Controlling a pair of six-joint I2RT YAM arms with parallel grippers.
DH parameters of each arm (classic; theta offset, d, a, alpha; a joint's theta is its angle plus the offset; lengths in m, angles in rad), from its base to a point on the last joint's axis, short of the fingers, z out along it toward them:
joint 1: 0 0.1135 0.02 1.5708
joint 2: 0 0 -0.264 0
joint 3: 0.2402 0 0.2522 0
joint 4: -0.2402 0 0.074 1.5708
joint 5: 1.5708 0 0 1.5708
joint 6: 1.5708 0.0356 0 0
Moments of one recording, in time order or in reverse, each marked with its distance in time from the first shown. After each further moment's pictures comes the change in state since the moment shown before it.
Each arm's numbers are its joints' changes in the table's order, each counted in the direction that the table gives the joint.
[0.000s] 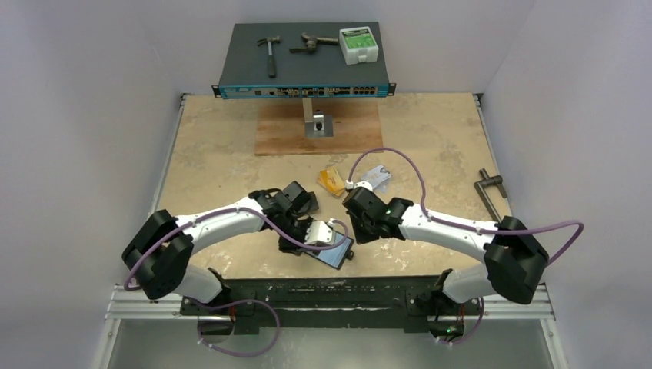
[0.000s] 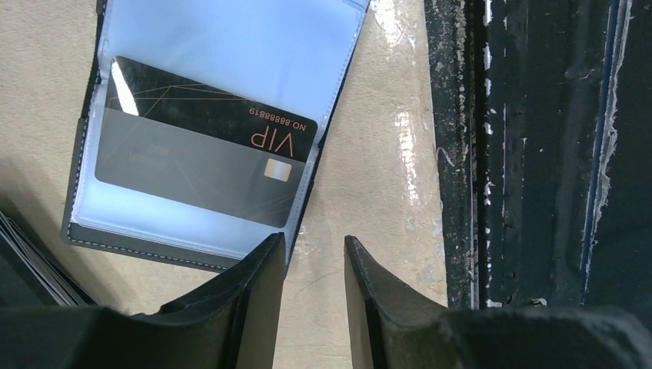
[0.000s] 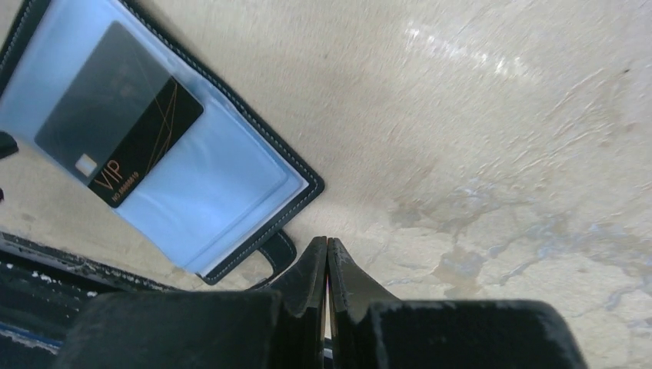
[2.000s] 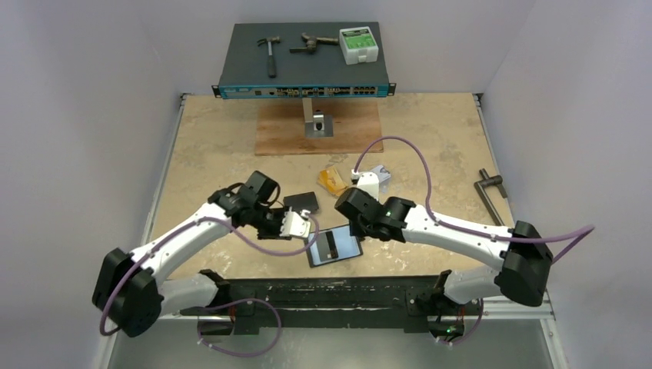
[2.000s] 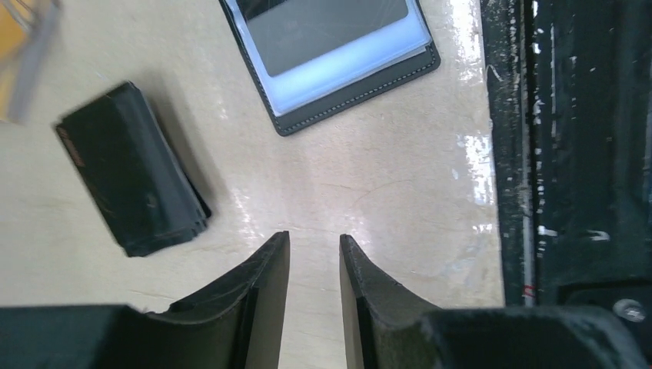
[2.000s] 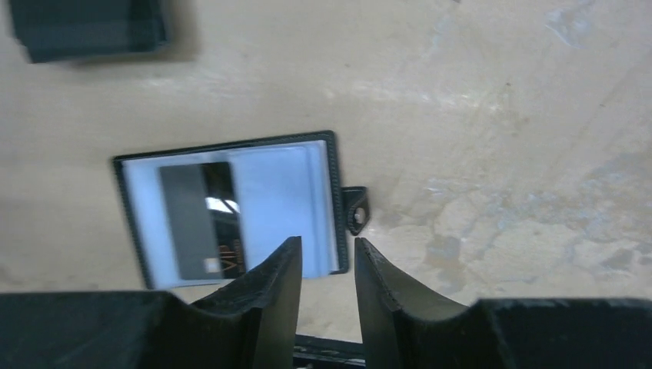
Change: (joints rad) left arm 0.214 0.224 -0.010 -0.129 0.042 0.198; right arm 0.112 0.011 0.144 -0.191 0.335 0.224
